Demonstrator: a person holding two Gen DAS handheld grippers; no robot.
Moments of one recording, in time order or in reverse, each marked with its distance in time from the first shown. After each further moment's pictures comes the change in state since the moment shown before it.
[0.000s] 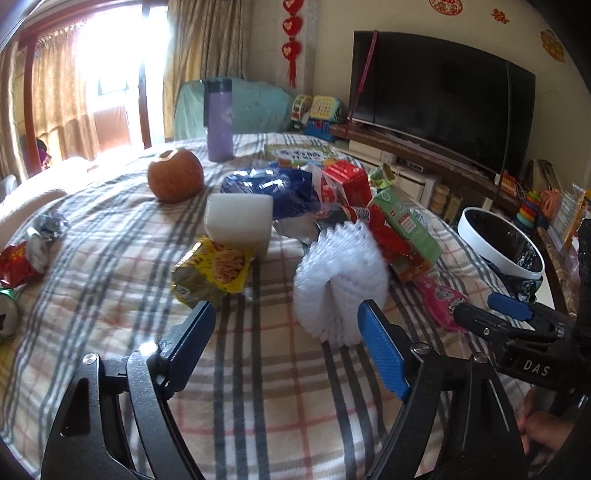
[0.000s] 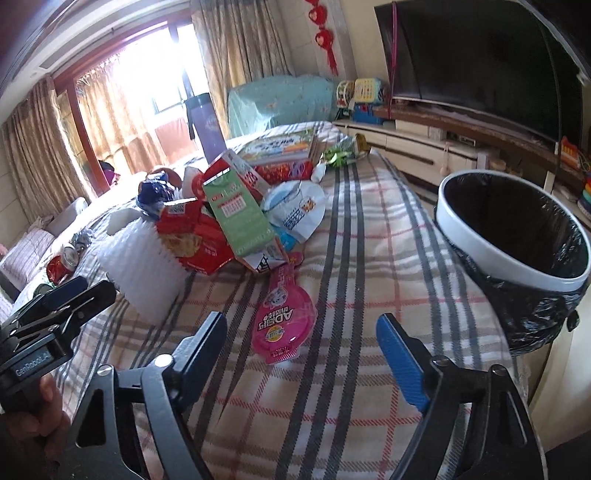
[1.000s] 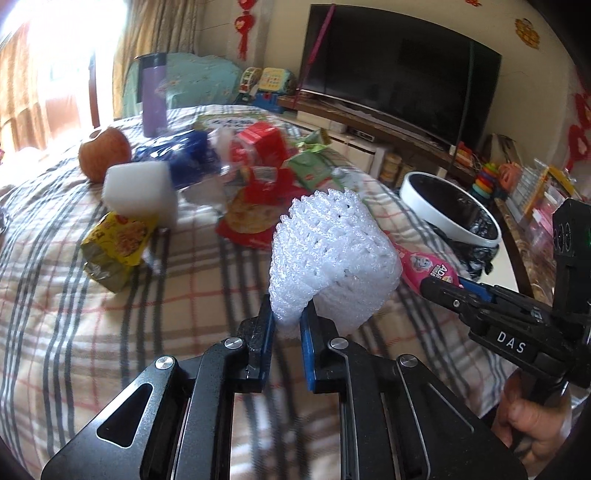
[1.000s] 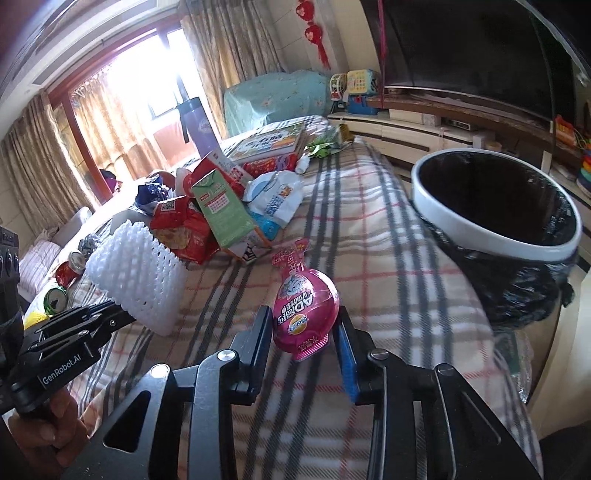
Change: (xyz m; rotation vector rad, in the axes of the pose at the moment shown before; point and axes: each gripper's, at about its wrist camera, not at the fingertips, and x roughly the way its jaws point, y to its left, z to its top) left arm 0.000 -0.046 -0.002 0.065 0.105 -0.197; right arm -0.025 -0.026 -0.008 0.052 0.006 0.021
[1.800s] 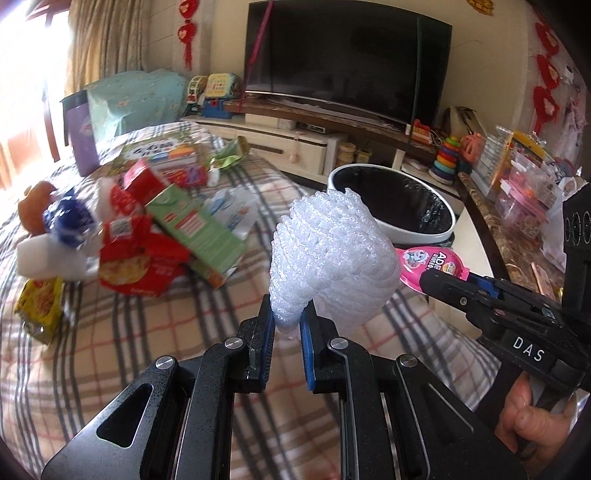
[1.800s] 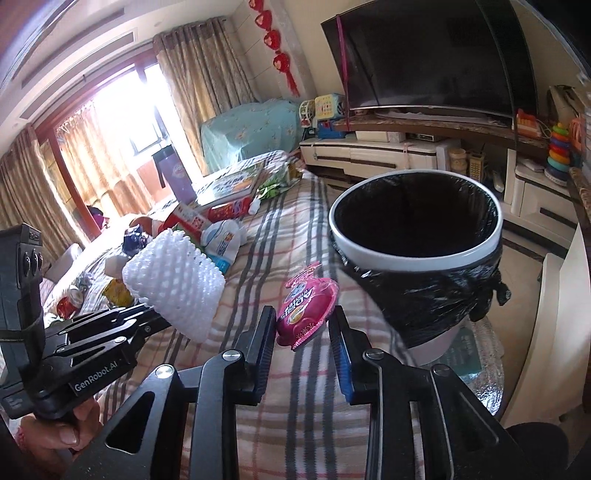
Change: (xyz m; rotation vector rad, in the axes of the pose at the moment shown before) left arm 0.016 -0.088 0.025 0.144 0.007 -0.090; right arm -0.053 -0.053 0.003 0.089 -0.110 -0.045
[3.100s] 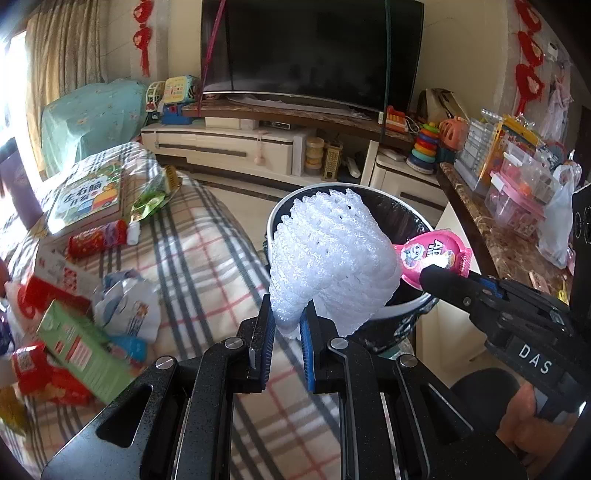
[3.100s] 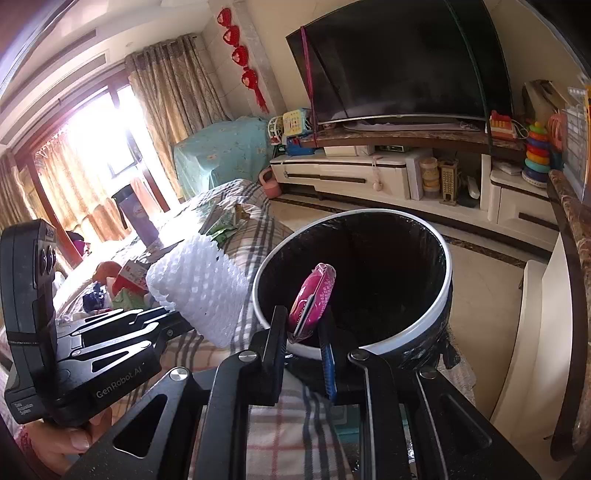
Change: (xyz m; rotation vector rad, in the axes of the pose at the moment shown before) left arm 0.070 -0.060 0.073 0.098 0.040 -0.064; right arm 0.012 -0.065 0.050 0.064 -0.045 -0.066
